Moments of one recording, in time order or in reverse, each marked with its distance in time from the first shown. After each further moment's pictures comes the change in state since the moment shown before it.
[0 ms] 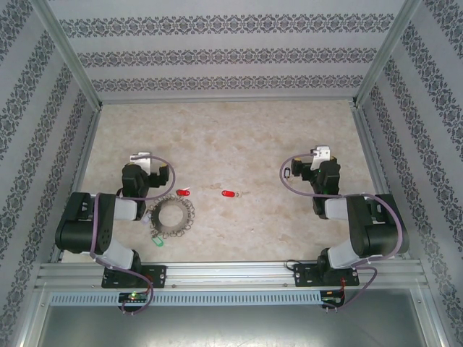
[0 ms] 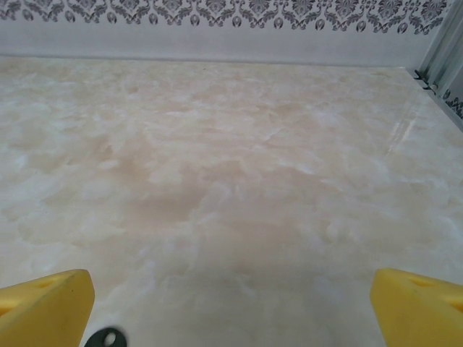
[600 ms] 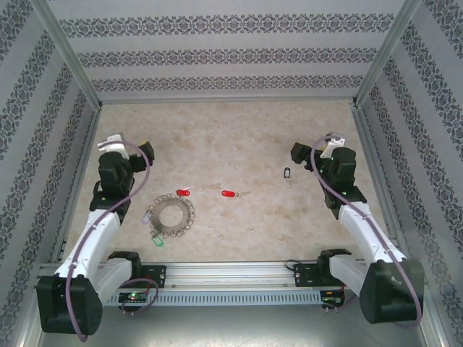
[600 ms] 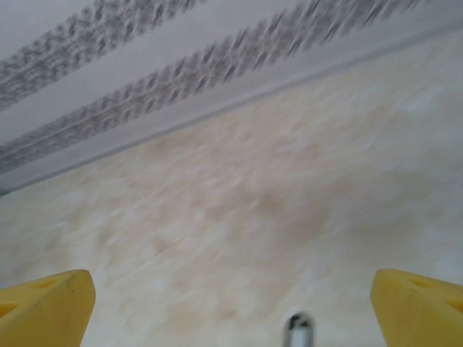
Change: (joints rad) left arm 0.001 -0.579 0.287 -0.790 -0.124 -0.322; right arm 0.000 -0.443 0.243 -0.721 -0.266 0.476
